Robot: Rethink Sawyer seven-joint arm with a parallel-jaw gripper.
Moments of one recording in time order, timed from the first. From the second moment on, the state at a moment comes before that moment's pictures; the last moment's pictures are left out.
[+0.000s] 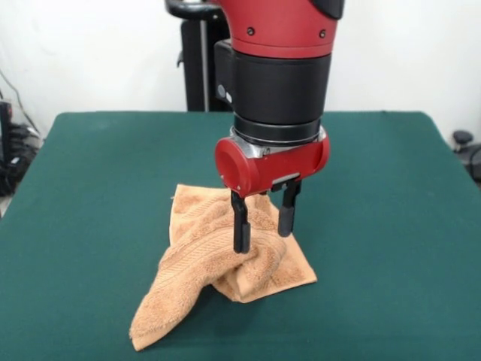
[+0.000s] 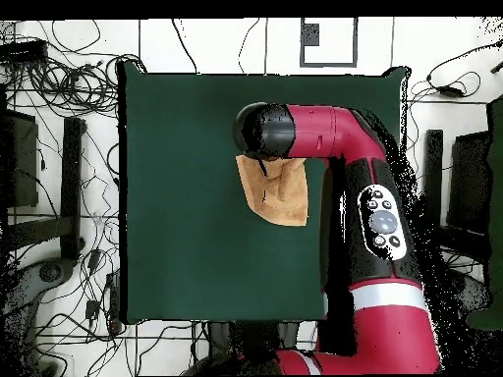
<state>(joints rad) -0.29 -0.51 0.24 1.21 -0.30 0.74 1.14</state>
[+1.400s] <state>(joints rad) -0.29 -0.44 0.21 1.23 -0.30 0.69 1.14</state>
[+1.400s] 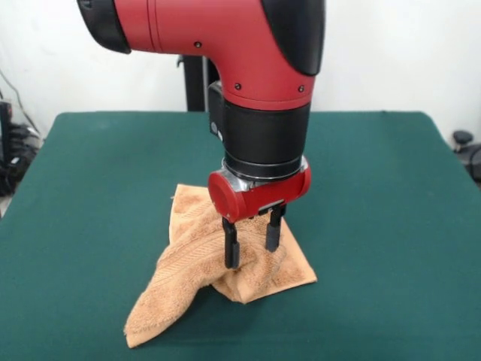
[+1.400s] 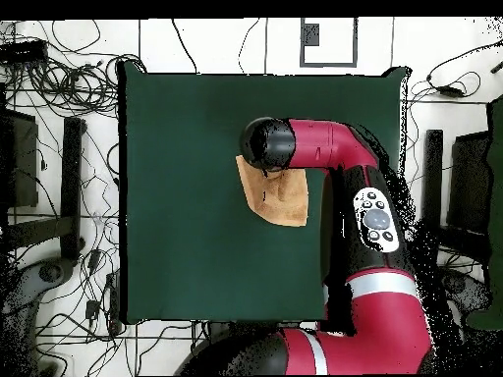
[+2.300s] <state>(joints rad) -0.29 -0.44 0.19 1.24 -0.28 0.68 1.14</state>
